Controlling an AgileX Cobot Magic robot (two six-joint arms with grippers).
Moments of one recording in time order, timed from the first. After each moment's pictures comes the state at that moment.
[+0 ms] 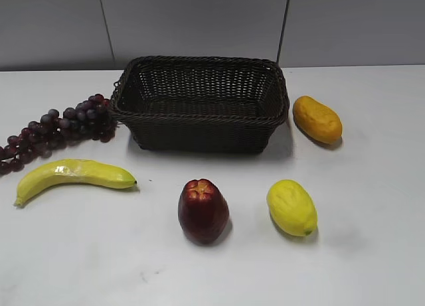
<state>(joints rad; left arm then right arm) 0.02 0.02 -0.47 0.02 1.05 0.06 0.13 0.00 -0.50 0.01 1.05 0.10</state>
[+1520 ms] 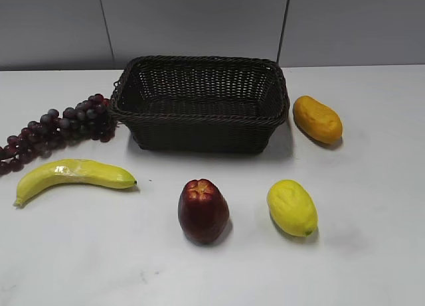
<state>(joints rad) 0.02 0.02 -0.47 0.02 1.05 0.06 0.13 0.96 -0.81 0.14 1.10 0.09</state>
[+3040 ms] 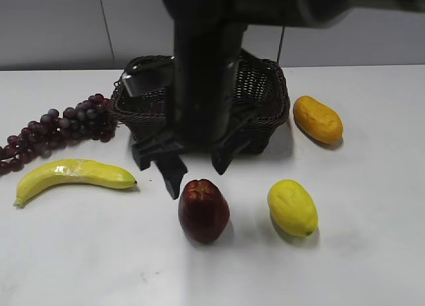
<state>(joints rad) 0.02 0.02 -0.47 0.02 1.05 0.06 0.88 2.03 -1.66 0.12 1.20 0.24</state>
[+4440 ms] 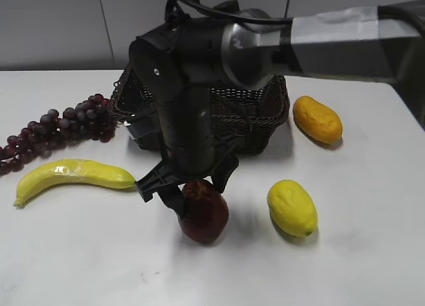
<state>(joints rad) 0.02 0.02 -0.47 0.02 1.05 0.06 0.90 2.22 -1.72 0.00 1.18 0.30</state>
